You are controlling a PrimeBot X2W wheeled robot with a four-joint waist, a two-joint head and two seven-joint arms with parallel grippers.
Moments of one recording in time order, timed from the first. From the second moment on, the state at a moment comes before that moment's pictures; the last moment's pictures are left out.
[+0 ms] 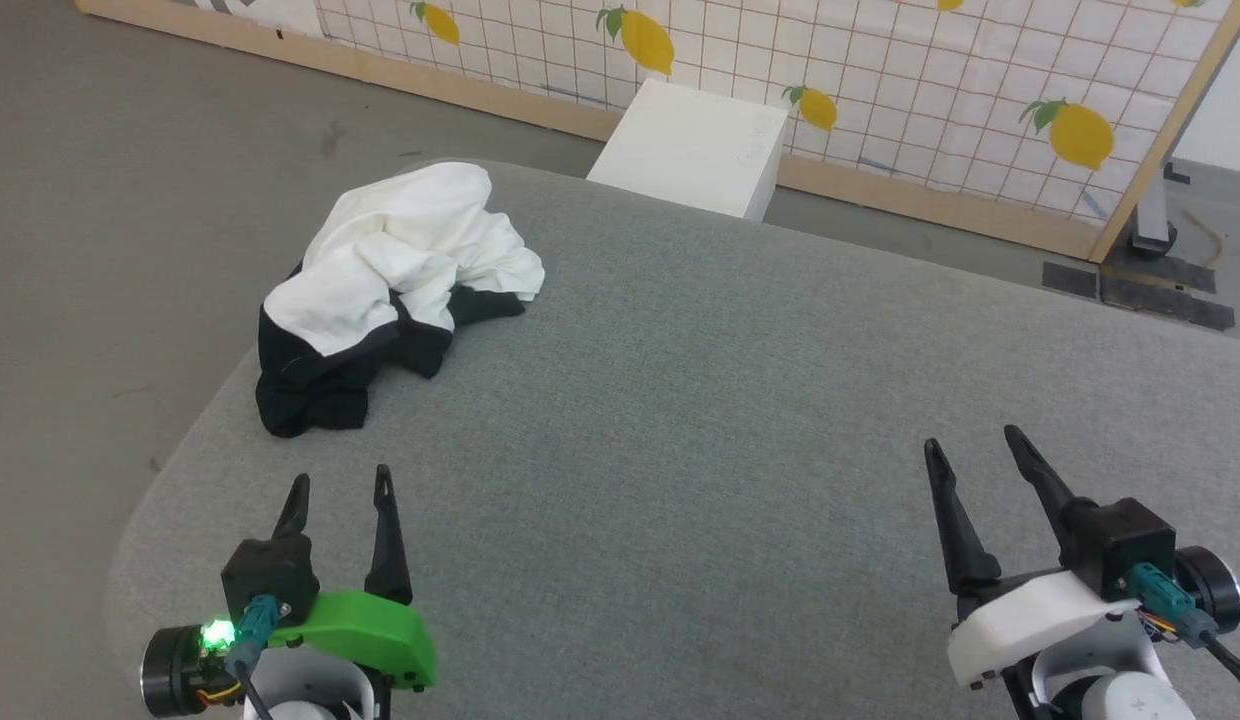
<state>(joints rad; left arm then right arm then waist) -0.01 0.10 -0.09 0.08 -0.15 0.13 -0.13 0.00 -0.05 0.00 0.03 0.03 0.13 -0.08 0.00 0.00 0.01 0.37</state>
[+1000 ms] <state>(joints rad) -0.01 0.13 -0.14 0.12 -0.22 0.19 -0.18 0.00 -0.05 -0.01 0.04 0.04 0.13 -0.11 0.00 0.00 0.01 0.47</state>
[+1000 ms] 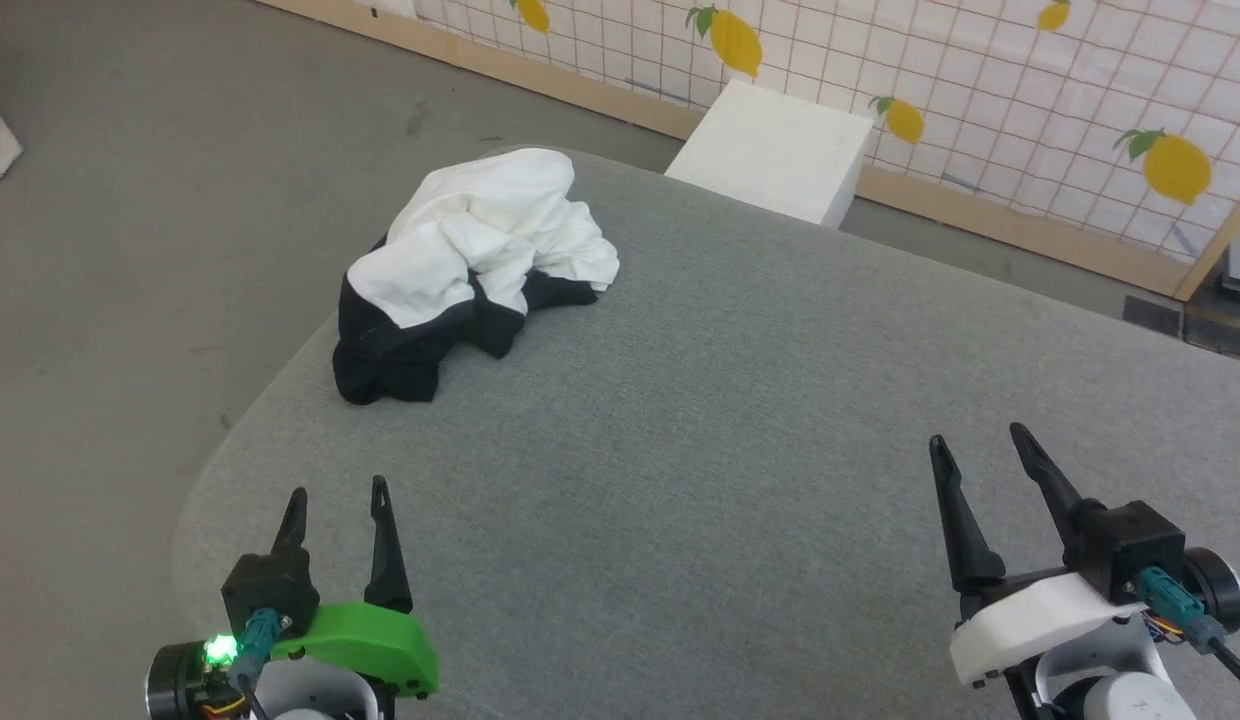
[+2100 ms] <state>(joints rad) -0.47 0.21 -0.10 0.19 -0.42 0.12 0.00 -0.13 -0.08 0.05 -0.05 0.03 0.13 -0.09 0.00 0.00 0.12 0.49</state>
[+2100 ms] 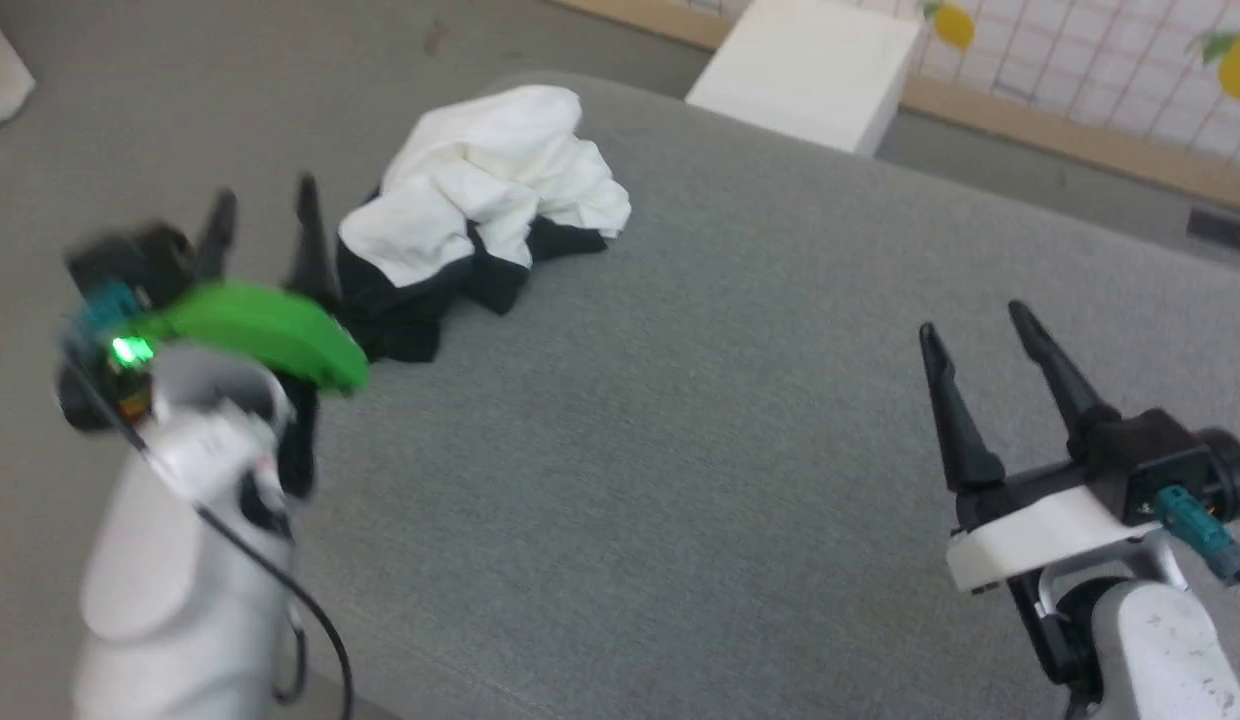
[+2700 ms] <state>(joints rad) -0.79 0.46 0.10 0.25 -0.58 0.27 0.55 -0.30 -0.17 0.08 -0.06 0.14 0.13 -0.17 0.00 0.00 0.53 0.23</state>
